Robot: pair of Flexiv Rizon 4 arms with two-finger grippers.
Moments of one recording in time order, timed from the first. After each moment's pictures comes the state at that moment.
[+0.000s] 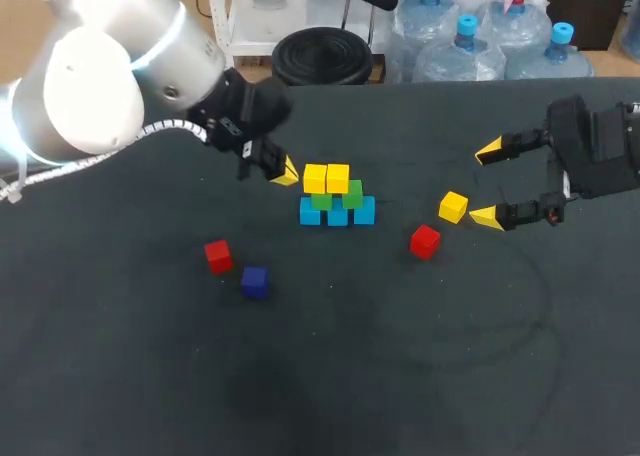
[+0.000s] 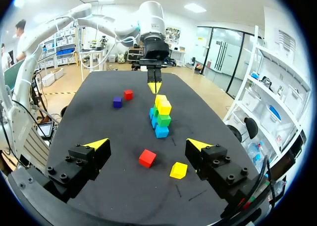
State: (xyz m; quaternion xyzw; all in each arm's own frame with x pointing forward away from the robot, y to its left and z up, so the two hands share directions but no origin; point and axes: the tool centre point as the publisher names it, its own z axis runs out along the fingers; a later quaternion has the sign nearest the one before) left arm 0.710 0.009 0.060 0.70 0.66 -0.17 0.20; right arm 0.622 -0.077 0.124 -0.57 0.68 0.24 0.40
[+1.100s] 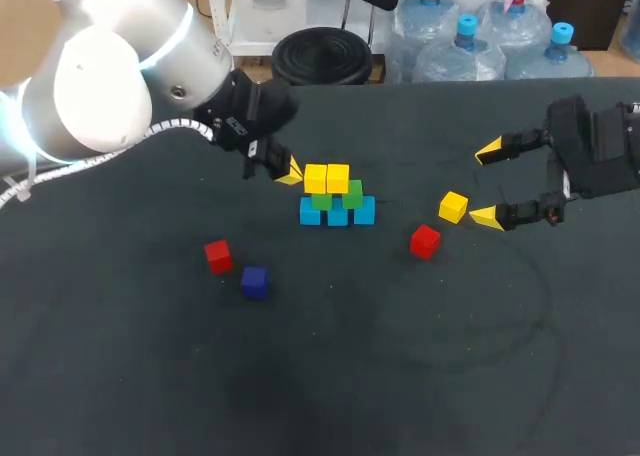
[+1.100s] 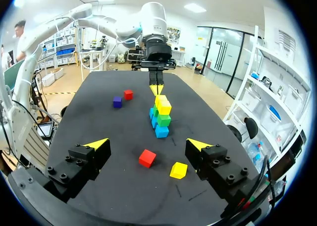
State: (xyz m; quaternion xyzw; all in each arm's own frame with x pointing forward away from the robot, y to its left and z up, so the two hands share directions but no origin) left arm 0.715 0.004 0.056 0.70 0.66 -0.18 0.20; right arm 0.622 -0.077 0.124 -0.57 0.68 0.24 0.40
